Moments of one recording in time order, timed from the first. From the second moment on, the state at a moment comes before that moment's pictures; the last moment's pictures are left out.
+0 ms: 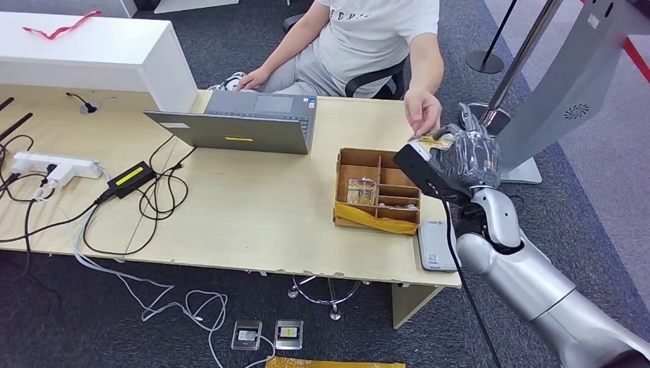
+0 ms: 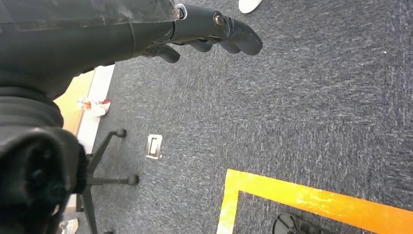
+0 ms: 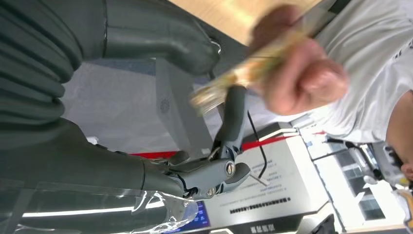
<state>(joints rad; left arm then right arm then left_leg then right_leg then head) -0.07 -0.07 -0.35 -0.21 0.17 0.67 0.01 -0.84 -0.37 0.89 -1.16 0.53 -0.39 0.41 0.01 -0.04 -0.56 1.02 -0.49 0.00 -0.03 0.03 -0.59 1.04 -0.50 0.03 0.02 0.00</state>
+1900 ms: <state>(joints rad) -0.07 -0.06 -0.47 -0.23 0.33 0.67 0.00 -0.69 -0.53 1.02 -1.40 0.64 -0.17 0.56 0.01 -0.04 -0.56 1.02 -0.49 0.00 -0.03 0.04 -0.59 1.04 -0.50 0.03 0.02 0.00</state>
